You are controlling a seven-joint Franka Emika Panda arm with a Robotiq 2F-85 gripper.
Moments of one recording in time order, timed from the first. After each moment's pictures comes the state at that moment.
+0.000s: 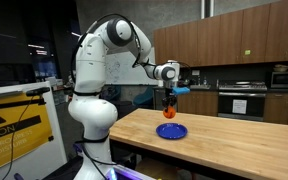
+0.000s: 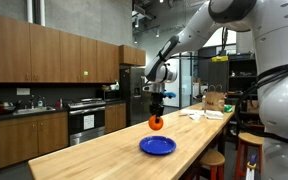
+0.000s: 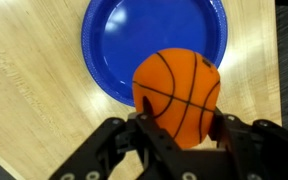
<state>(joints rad) -0.20 0.14 -0.14 -2.12 0.16 2.23 -1.56</state>
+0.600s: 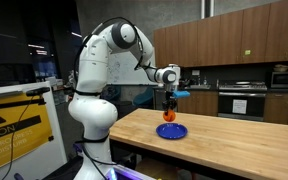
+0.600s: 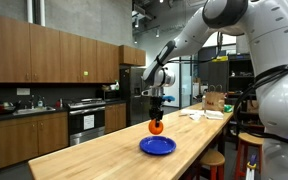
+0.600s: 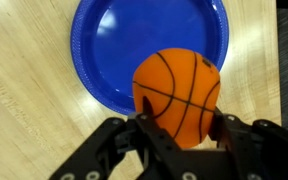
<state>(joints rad) -0.20 0.20 -0.13 -2.09 0.16 2.21 -1.56</state>
